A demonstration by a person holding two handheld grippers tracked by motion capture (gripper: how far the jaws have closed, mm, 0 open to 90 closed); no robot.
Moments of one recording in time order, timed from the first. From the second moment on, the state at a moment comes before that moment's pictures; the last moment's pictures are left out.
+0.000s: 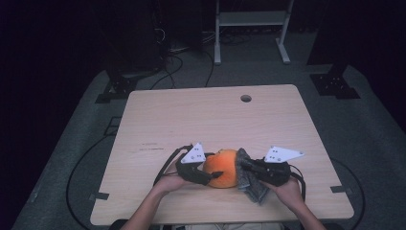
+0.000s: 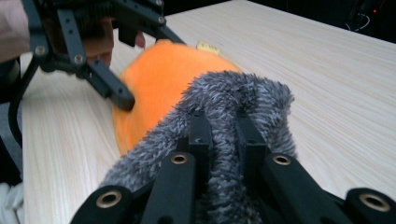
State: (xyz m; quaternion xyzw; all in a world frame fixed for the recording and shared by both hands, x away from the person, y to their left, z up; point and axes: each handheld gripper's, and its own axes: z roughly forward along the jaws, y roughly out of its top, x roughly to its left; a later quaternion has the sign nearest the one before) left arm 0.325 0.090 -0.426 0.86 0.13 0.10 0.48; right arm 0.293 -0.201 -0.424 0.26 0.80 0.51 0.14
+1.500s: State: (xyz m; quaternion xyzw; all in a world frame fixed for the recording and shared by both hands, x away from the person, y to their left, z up) left arm 0.330 0.080 -0.427 0.83 0.21 0.06 0.52; right arm 0.283 -0.208 -0.420 0.24 0.81 0.50 0.17
